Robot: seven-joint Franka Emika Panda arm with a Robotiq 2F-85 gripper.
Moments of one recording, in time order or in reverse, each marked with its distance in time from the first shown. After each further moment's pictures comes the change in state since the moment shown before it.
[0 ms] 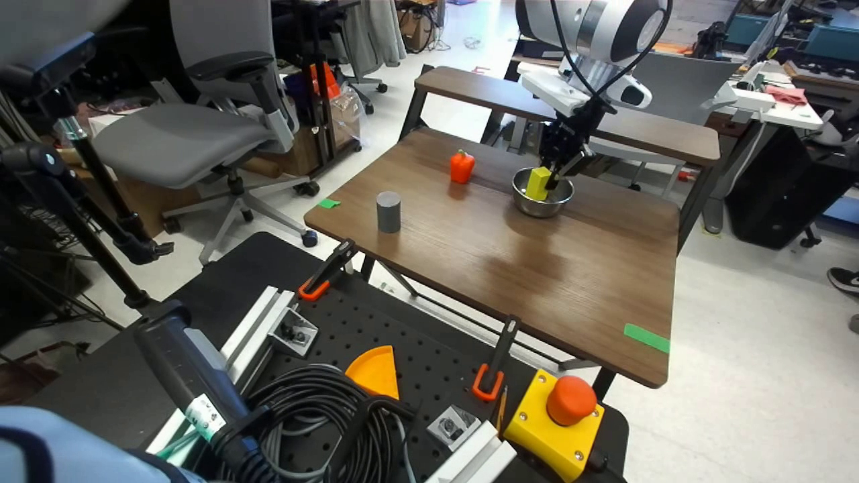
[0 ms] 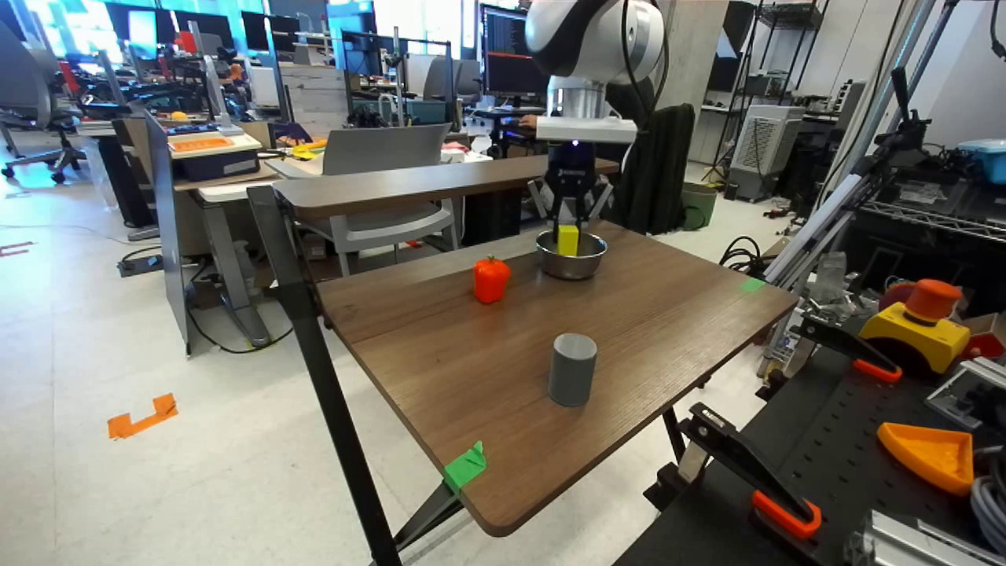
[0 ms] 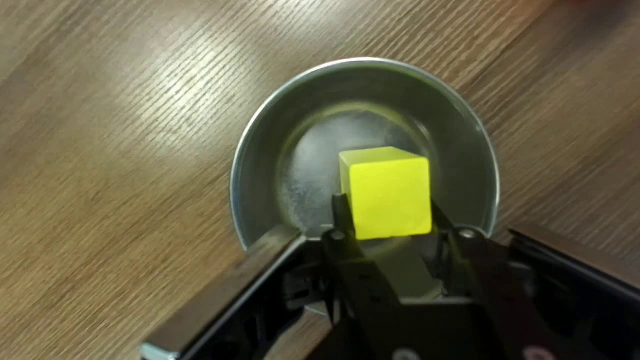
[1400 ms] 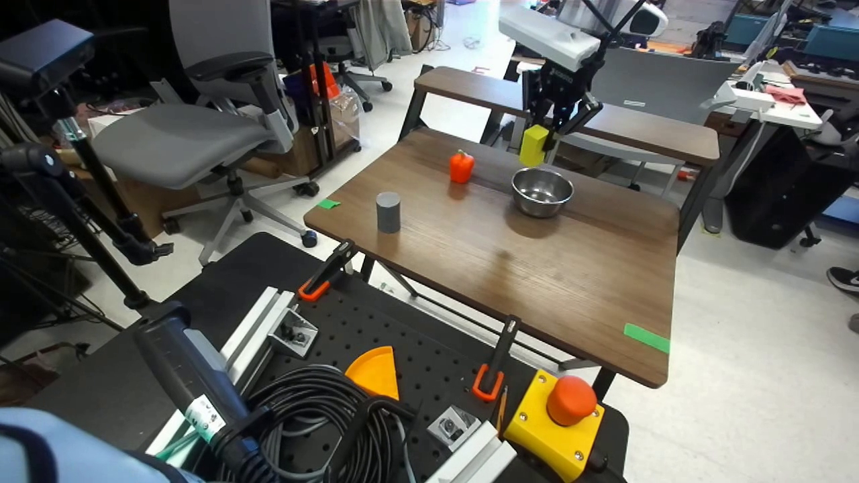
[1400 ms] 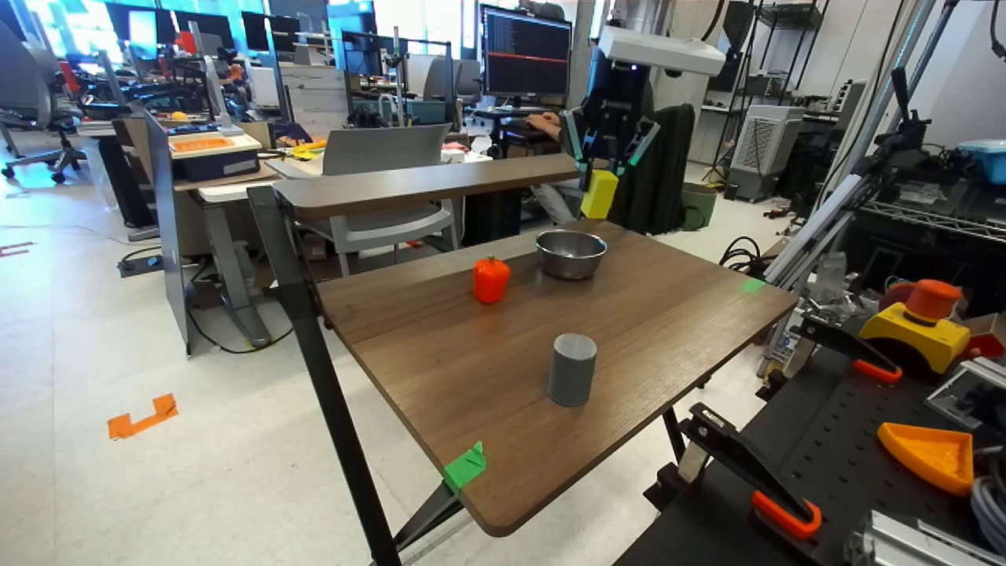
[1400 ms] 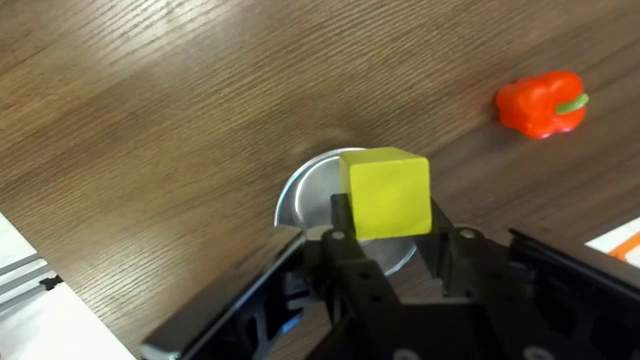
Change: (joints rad) arm 0.028 -0.542 0.024 -0.691 -0.031 0.337 -0.225
